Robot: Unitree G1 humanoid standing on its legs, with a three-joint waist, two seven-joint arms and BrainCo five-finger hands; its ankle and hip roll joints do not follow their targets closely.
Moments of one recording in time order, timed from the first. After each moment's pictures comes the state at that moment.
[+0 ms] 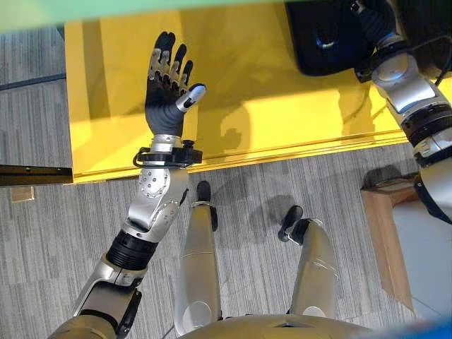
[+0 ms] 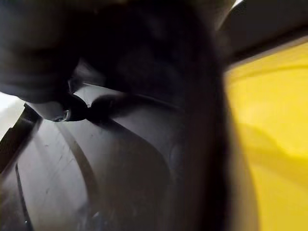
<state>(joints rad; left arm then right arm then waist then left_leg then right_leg) -0.40 0.46 -0.24 -0.21 -0.66 -0.32 0.32 -1.37 -0.68 0.72 0.98 0.30 -0.04 -0.28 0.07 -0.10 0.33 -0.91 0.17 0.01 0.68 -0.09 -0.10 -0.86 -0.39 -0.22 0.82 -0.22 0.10</state>
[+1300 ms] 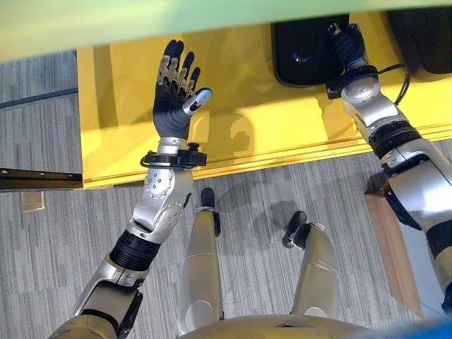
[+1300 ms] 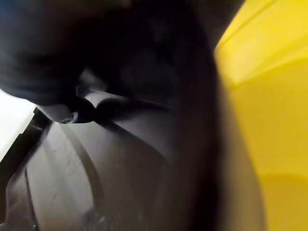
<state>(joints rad) -0.39 0.46 -0.28 -0.20 -0.69 -0.32 0.33 -1.29 -0.52 0.64 1.02 0.38 -0.07 -0.34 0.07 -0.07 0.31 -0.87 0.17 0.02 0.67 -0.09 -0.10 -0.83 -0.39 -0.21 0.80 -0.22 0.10</state>
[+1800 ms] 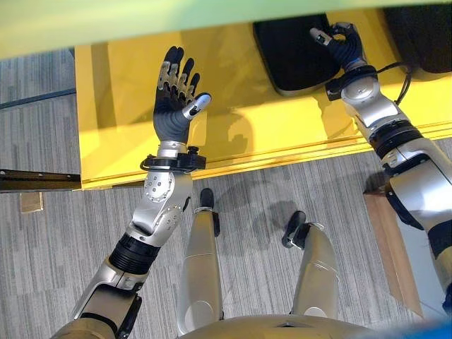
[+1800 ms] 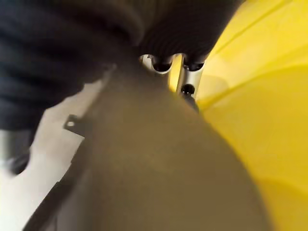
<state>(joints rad) -0.37 0.46 -0.28 -0.20 -0.69 -0.32 0.33 -1.30 -0.52 0.65 1.02 0.37 -0.07 -0.33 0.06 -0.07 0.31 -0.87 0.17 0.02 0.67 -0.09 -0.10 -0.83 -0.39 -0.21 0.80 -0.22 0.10</state>
